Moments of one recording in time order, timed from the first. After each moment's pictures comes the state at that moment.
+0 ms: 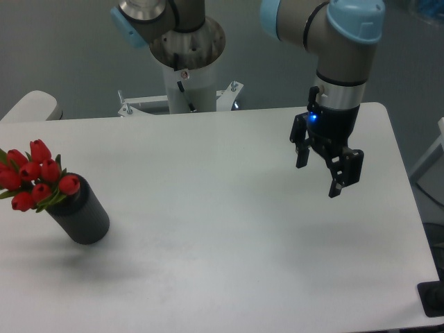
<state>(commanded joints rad) 2.71 -1.80 -1.54 -1.07 1.28 1.74</state>
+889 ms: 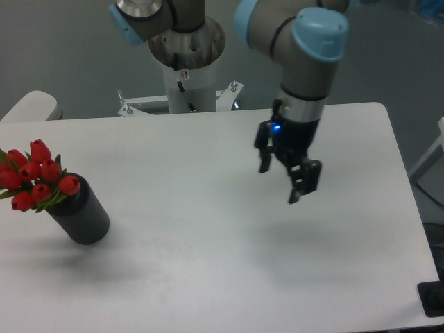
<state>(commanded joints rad) 2.55 -1.76 -1.64 -1.06 1.24 1.48</state>
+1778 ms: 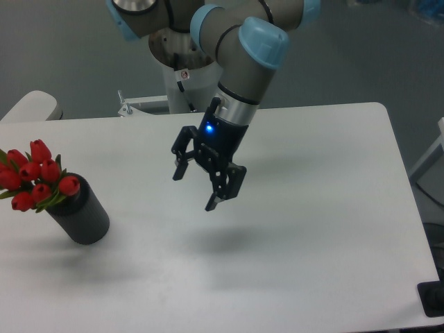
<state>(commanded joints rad) 2.48 -1.69 -1.83 -0.89 0.91 1.27</state>
